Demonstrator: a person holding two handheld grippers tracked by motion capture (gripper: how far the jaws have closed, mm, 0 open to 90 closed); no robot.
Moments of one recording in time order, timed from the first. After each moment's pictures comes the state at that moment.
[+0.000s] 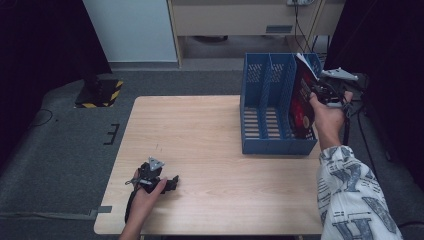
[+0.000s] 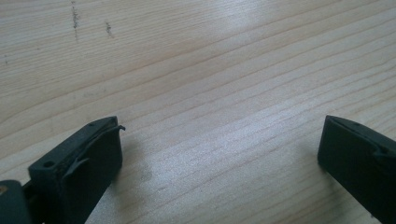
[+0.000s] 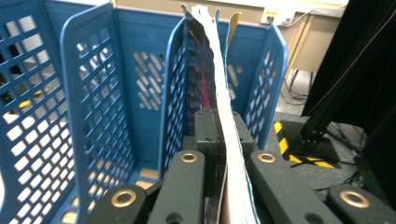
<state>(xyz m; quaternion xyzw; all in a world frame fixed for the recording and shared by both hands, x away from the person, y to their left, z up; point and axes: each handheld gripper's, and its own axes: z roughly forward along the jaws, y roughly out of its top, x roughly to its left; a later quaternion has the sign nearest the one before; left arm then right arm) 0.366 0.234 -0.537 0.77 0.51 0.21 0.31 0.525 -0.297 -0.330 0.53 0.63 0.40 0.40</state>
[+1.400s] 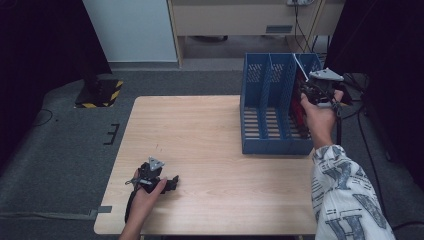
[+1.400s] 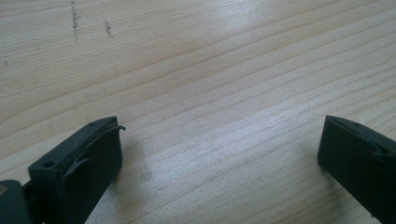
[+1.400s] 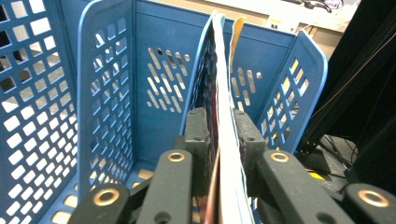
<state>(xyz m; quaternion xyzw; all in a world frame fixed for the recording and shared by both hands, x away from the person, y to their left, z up) 0.366 0.234 -0.537 0.78 0.51 0.21 0.31 0.532 -0.276 -0.340 0.50 0.66 0.38 0.41</state>
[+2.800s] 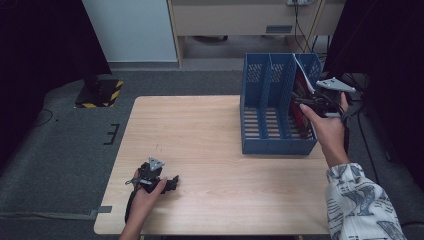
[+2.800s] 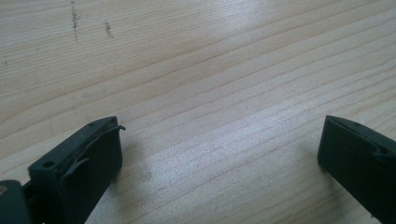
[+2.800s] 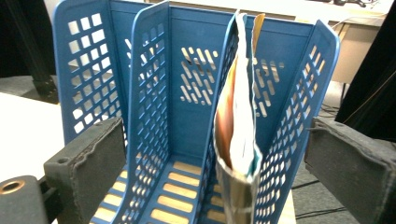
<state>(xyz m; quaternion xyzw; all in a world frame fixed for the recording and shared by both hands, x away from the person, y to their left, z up) 0.366 0.234 -0.537 0.77 0.51 0.21 0.31 0.495 -0.283 -0.343 0.49 0.66 0.44 0.37</state>
